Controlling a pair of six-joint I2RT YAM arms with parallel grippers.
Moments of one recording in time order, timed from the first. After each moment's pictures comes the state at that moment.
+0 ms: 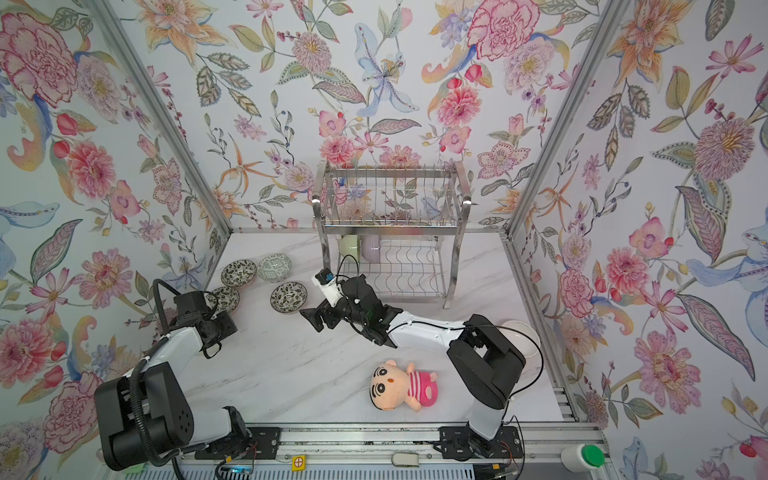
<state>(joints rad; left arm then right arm) 0.37 1.33 0.66 -0.33 0.02 -0.24 0.92 1.75 1.09 0.37 -0.20 0.10</state>
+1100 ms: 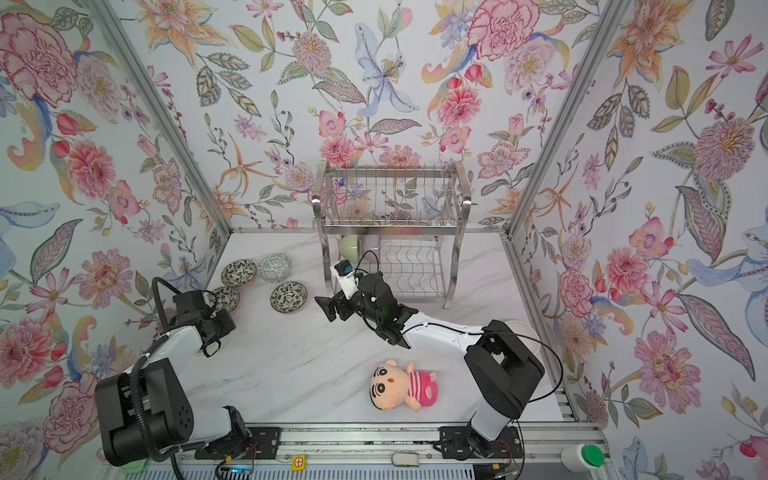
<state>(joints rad) 0.37 1.34 0.66 -0.29 0.03 -0.23 0.87 1.65 1.01 0.39 -0.11 0.12</state>
